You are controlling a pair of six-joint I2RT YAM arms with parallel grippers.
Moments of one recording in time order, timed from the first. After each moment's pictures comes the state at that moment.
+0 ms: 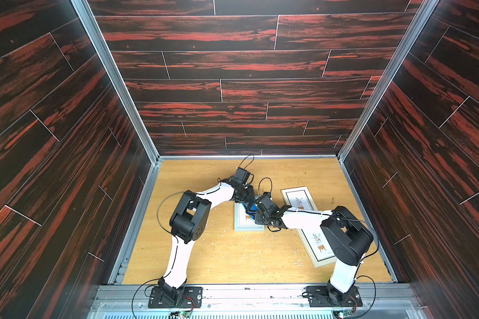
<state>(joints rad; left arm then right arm) -0.50 2.16 1.55 -0.37 0.27 -0.66 0.79 1.84 1.03 -0.23 0.19 0.71</state>
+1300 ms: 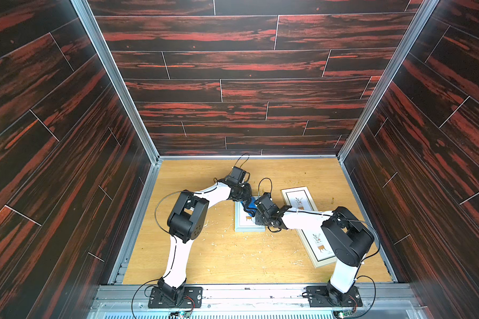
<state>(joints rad) -0.48 2.16 1.56 -0.34 0.26 -0.67 0.79 1.83 1.03 -0.25 0.19 0.72</state>
